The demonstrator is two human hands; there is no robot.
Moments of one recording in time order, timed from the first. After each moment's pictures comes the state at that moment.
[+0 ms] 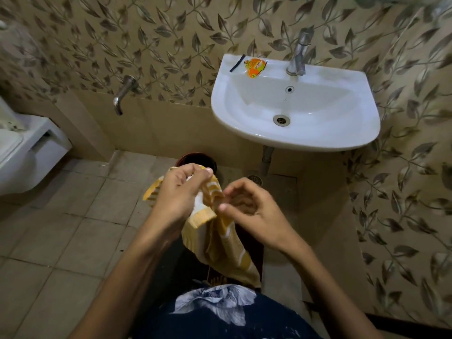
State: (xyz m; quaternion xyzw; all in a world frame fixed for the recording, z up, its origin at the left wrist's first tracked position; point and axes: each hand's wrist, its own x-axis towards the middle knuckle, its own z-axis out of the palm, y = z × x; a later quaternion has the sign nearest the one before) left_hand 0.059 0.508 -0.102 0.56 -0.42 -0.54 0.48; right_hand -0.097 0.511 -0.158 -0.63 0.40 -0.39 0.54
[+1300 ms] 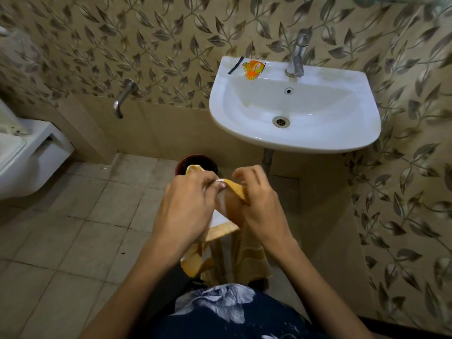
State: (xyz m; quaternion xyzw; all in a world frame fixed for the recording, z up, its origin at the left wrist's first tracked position) left_hand 0.045 0.508 -0.094 0.67 -0.67 -0.21 0.26; right_hand -0.097 0.497 -0.153 -0.75 0.55 -0.31 0.20
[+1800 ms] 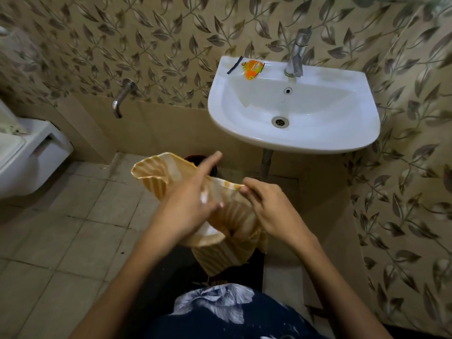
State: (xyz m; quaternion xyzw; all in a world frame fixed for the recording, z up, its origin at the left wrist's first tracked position) left_hand 0.052 0.501 -0.101 0.65 -0.68 -0.31 0.16; right_hand -0.127 0.487 -0.153 -0.74 0.54 -0.26 0.31
